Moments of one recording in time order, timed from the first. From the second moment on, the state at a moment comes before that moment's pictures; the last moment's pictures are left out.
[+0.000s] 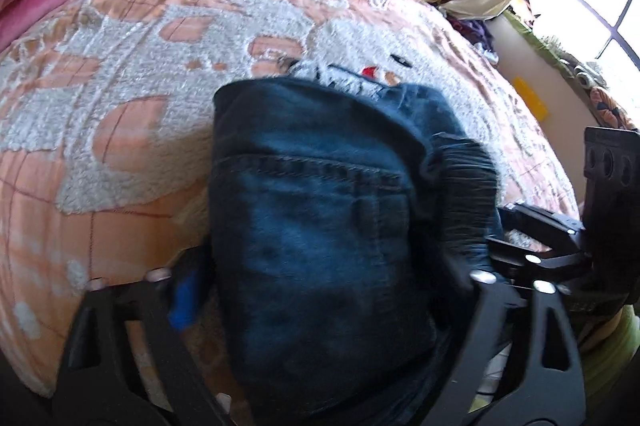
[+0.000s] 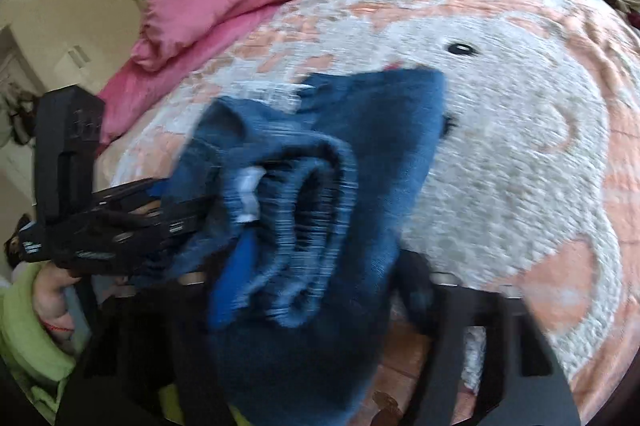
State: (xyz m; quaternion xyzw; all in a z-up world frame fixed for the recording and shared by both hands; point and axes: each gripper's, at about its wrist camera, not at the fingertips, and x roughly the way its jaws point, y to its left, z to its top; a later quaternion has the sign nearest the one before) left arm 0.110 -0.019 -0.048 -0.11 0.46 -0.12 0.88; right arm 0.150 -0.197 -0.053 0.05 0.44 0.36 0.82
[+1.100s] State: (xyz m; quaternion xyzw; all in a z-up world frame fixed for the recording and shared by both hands) left arm 0.181 -0.010 -0.012 -0.09 0.43 -0.11 0.89; right arm 0.225 -0.175 -0.015 0.01 0.39 0.33 0.86
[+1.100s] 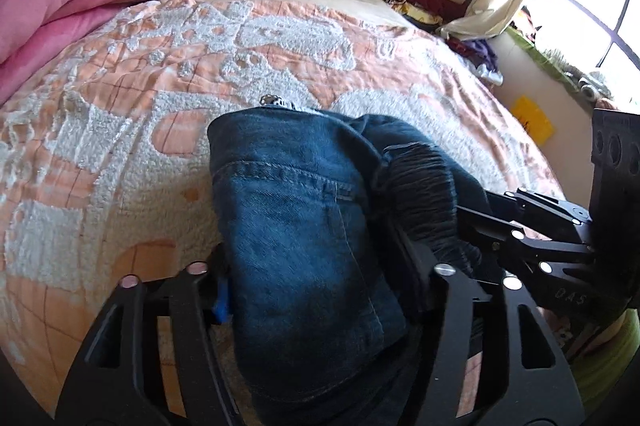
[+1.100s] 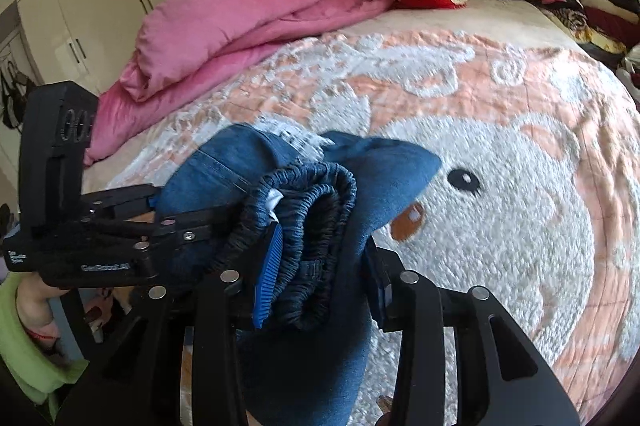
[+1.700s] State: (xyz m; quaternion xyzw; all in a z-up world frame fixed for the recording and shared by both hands) left arm 0.173 -0.004 -0.034 -0.08 0.45 -0.08 0.88; right arm 0.222 -0.187 -0.035 0.01 0.43 0.27 0.86
